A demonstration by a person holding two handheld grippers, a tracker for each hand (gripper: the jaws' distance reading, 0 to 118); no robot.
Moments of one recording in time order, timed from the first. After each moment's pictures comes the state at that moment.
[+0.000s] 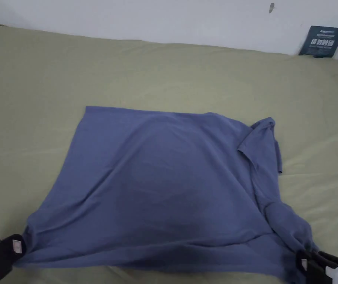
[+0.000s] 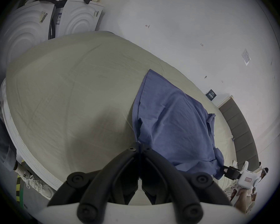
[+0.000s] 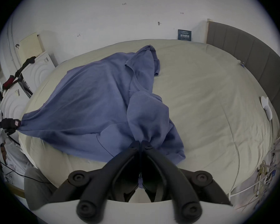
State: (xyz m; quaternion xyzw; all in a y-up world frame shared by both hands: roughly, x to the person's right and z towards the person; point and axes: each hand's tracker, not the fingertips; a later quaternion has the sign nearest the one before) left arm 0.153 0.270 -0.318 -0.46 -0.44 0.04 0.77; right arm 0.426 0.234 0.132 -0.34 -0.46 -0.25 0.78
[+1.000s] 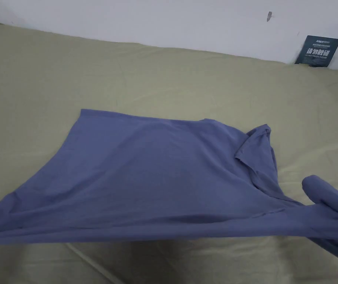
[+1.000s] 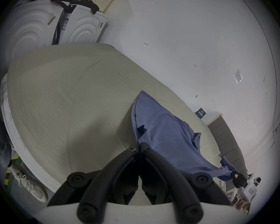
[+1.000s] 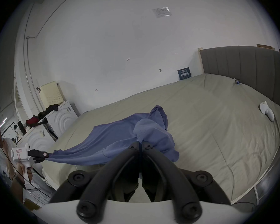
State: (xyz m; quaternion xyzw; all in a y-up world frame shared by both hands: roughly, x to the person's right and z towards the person) left arm 0.134 0.317 -0.328 -0.41 -0.45 0.13 0.78; right arm 0.398 0.327 0.191 -0.09 -0.45 -0.24 0.86
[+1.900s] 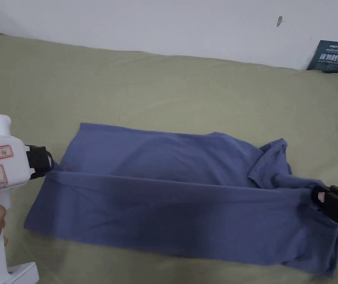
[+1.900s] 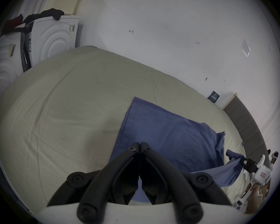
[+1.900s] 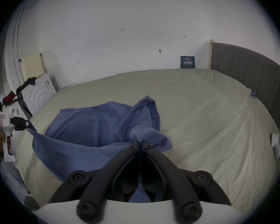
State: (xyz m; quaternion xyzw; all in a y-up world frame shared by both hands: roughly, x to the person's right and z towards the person) left arm 0.352 0.288 -0.410 -0.41 -0.46 -0.03 0.79; right arm 0.579 0.267 0.079 -0.25 -0.46 -0.20 0.83
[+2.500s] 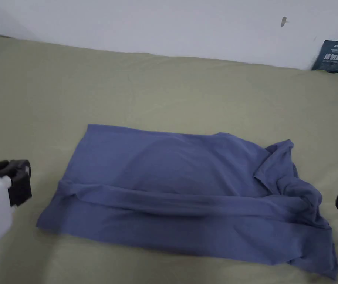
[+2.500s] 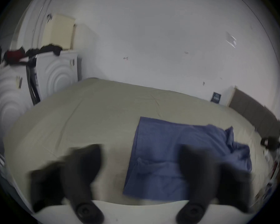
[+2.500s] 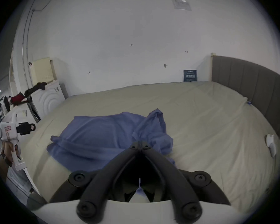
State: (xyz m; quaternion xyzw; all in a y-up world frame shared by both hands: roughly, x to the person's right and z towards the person) left arm 0.265 0.301 -0.356 -0.23 -0.47 -0.11 0.85; right arm 0.492 0.310 0.111 -0.18 -0.46 -0.17 0.85
